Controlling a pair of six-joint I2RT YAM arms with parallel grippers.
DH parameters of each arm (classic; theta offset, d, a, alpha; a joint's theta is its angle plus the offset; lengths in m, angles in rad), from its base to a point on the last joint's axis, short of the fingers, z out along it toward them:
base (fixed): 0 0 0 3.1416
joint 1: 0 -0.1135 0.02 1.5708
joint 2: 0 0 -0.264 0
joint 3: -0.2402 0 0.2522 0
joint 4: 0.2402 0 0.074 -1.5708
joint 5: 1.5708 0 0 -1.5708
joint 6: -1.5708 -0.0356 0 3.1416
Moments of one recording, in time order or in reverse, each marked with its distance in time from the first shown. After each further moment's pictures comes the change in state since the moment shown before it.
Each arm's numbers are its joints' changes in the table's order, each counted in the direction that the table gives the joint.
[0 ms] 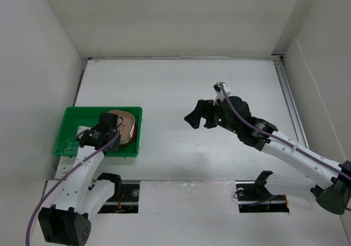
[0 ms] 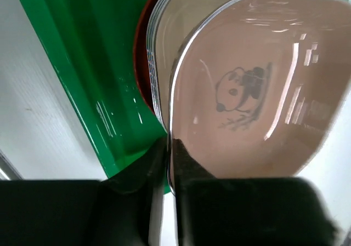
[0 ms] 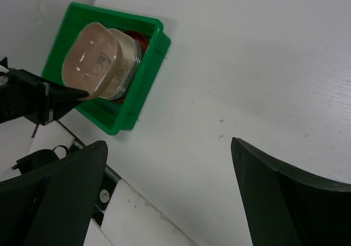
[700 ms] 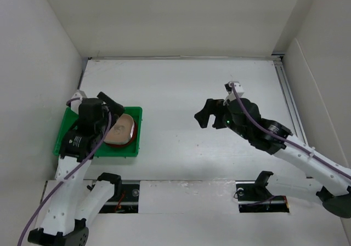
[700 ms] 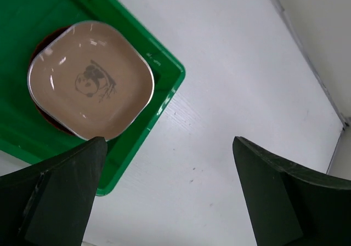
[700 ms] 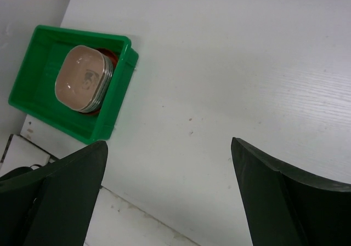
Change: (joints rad) left arm 0.041 -0.050 -0.347 -0.090 0.069 -0.560; right arm -0.056 -0.095 -0.087 0.203 0.220 0.009
